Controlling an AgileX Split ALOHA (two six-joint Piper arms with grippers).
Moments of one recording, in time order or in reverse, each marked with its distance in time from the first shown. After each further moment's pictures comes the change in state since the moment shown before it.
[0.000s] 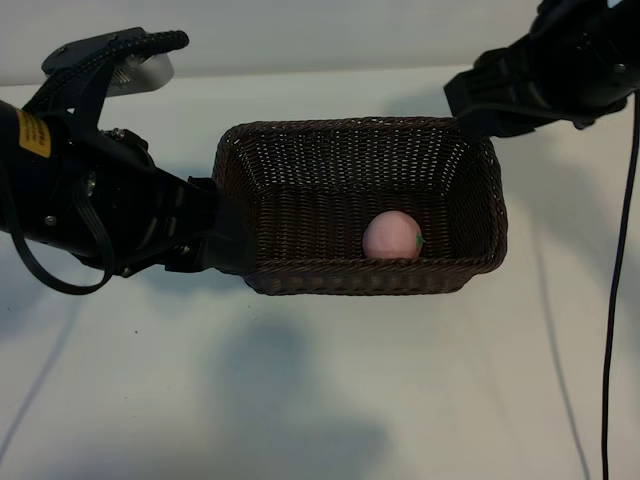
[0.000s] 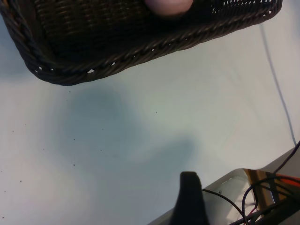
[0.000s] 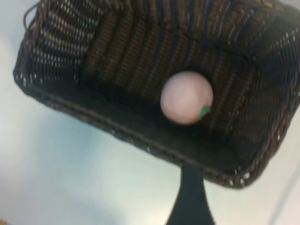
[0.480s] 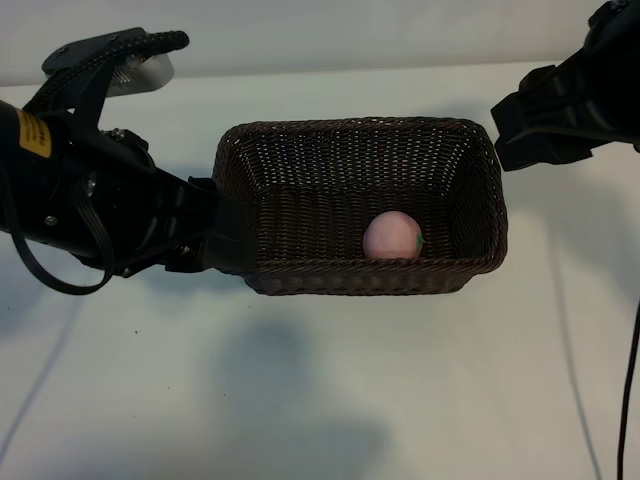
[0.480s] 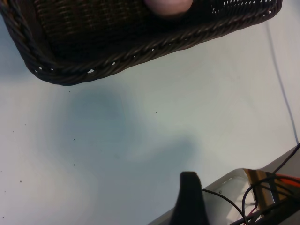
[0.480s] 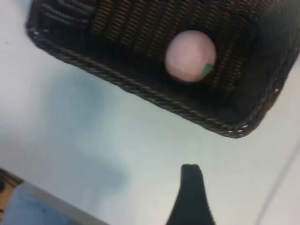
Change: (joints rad) left arm 0.000 0.000 0.000 0.000 0.000 0.000; right arm 0.000 -0.104 0.000 0.032 0.134 -0.010
